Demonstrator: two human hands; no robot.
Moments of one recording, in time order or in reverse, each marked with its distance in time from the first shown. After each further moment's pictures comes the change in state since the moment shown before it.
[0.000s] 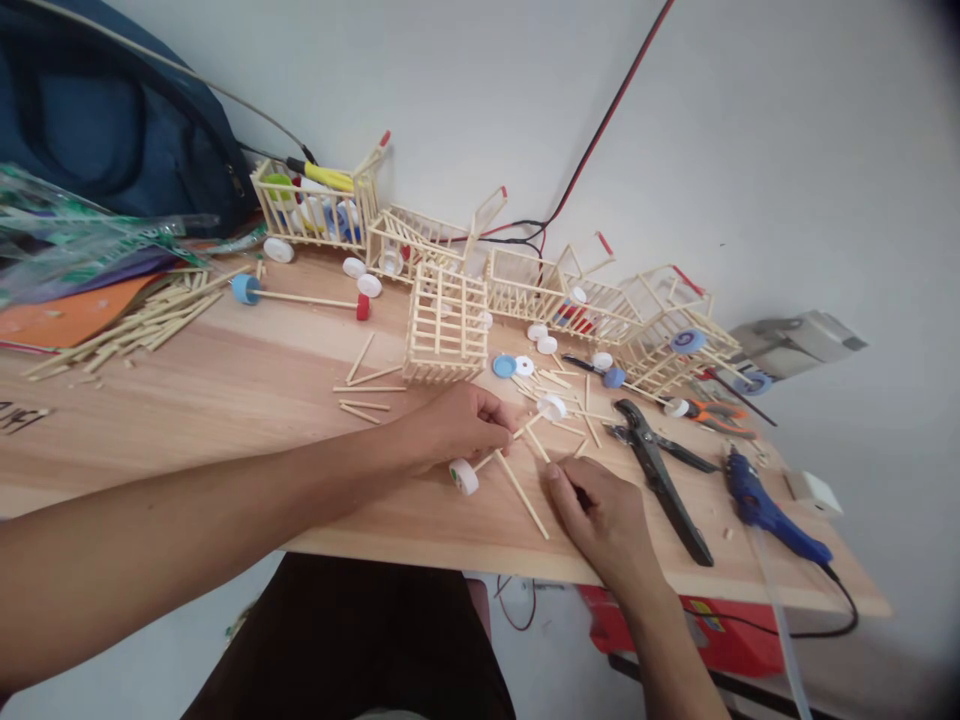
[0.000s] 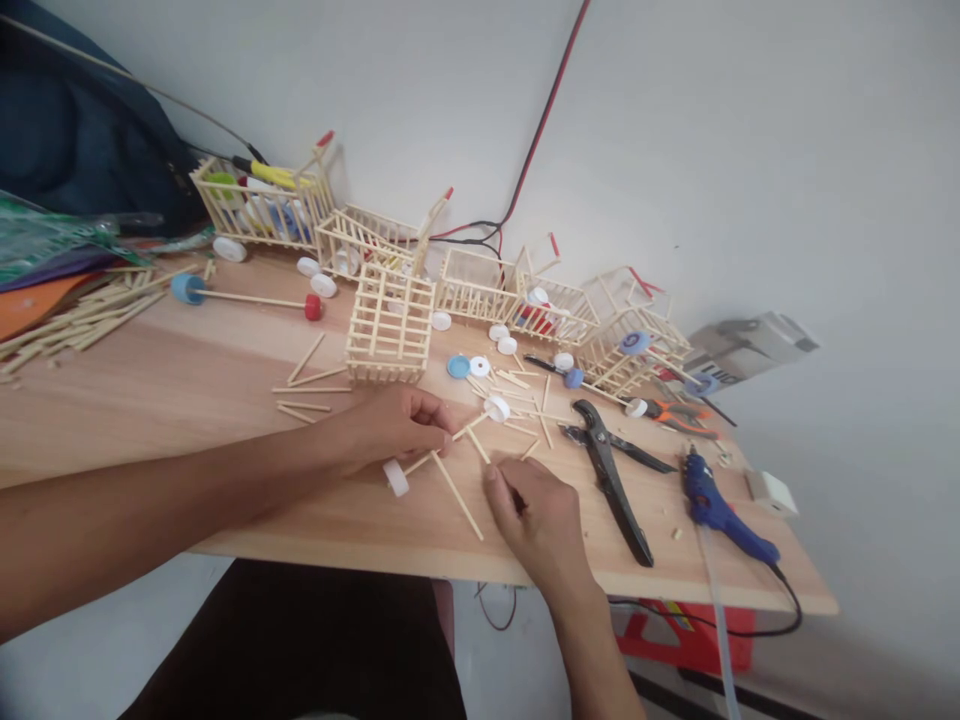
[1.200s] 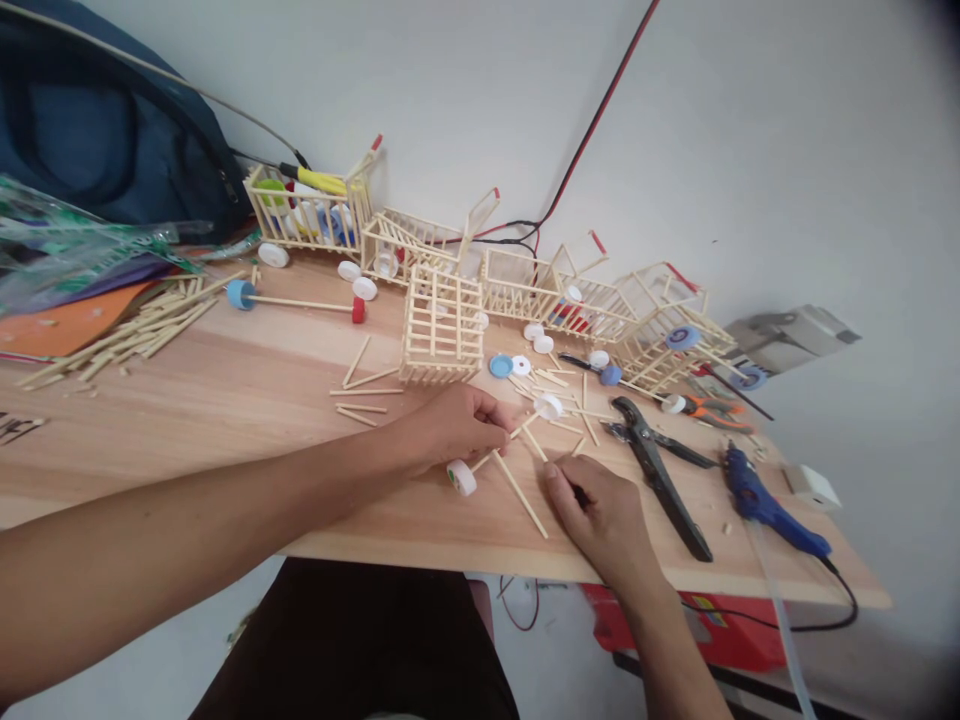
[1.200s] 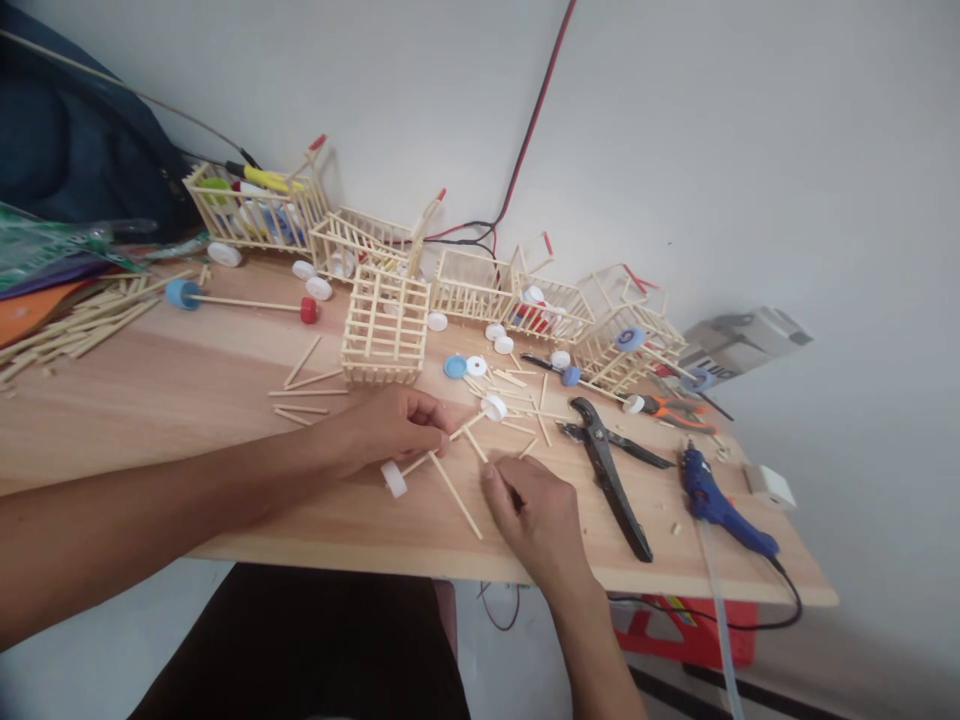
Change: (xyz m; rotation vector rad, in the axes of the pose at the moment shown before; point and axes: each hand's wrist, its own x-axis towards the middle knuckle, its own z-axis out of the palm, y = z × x) left_hand -0.003 0.003 0.001 -0.005 -0.003 0.002; right_hand 0.002 -0.001 0.000 -0.004 0.002 -0.029
